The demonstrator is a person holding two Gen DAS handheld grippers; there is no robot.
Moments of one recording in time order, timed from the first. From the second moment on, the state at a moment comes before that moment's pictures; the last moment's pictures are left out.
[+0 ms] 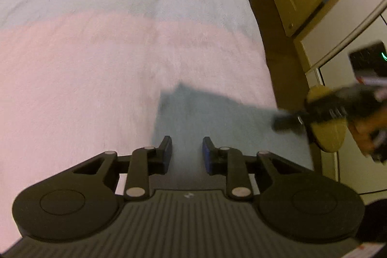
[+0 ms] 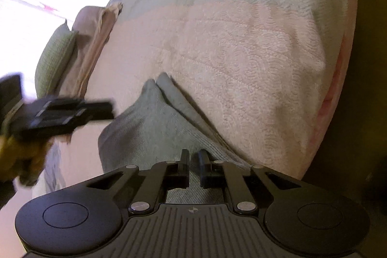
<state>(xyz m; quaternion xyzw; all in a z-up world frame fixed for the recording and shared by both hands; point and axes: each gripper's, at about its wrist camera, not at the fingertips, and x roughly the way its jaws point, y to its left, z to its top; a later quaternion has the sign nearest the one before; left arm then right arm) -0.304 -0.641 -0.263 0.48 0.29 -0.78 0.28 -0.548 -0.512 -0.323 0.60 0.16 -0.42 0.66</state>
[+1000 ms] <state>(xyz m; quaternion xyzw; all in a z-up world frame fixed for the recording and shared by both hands) -0.236 -0.526 -0.262 0.49 0.01 -0.84 0.25 -0.333 -0.363 -0.287 0.17 0.47 -0.43 0.75</state>
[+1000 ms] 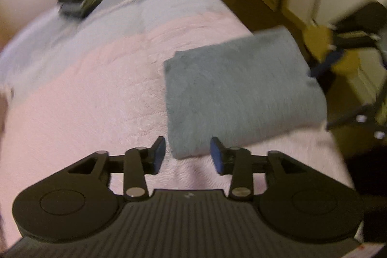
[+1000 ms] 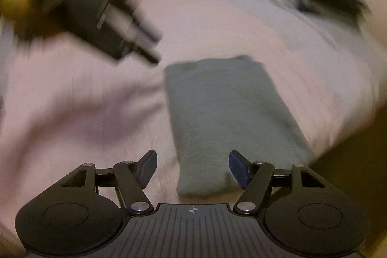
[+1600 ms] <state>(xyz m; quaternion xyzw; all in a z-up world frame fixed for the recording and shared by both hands) -0.296 -0.492 -0.353 0.51 -0.35 -0.78 0.10 -0.364 -0.382 -0.277 0.04 0.54 -0.38 0.75</state>
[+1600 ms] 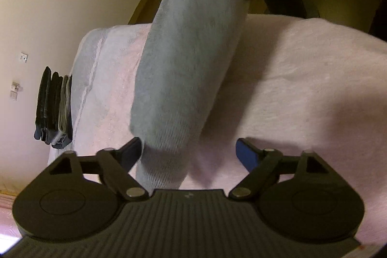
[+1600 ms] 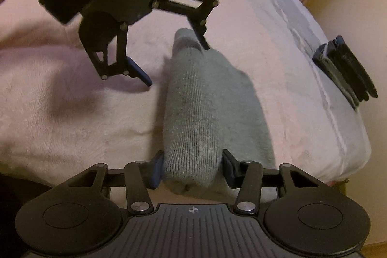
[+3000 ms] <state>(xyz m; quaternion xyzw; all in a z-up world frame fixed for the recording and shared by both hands) -0.297 -0.487 -0.110 0.57 -0.10 -0.80 0.14 -0.347 -0.352 -0.111 -0.01 0.59 -0.30 0.75</state>
